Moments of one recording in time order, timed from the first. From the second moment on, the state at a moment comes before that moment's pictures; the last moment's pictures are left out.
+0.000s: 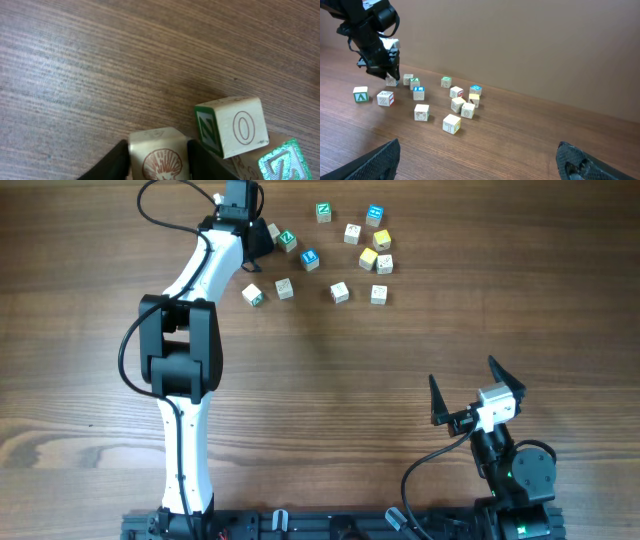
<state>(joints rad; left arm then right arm) -0.16 2.44 1.98 -0.57 -0.09 -0.49 0.14 0.02 0.01 0.00 -0.13 -0.16</state>
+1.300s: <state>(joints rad) -0.22 1.61 1.70 -1.29 -0.01 -0.48 0.14 0.02 0.01 0.00 -0.13 -0.16</state>
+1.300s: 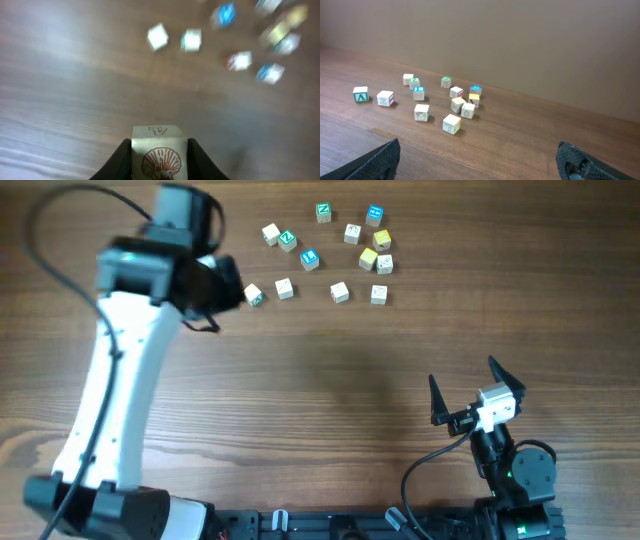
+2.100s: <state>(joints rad) -0.42 1.76 1.00 -0.44 -0.06 -0.72 0.14 0.02 0.01 0.00 -0.13 -0.16</state>
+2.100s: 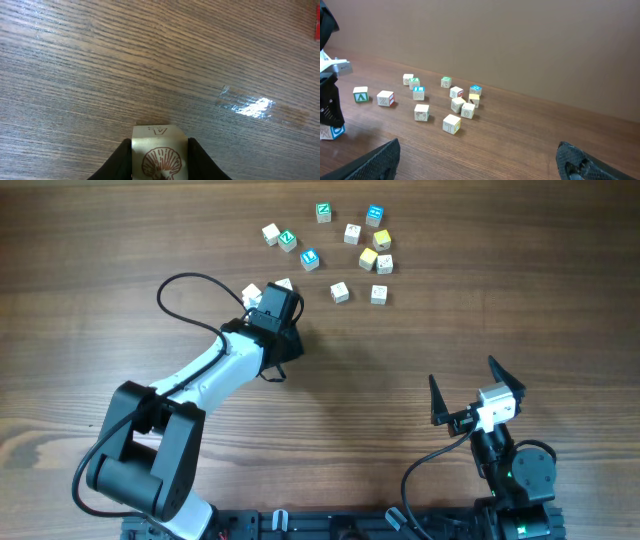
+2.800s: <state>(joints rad) -0.44 1.76 1.00 -0.41 -0.06 -0.78 0.14 0.02 0.01 0.00 -0.13 -0.16</state>
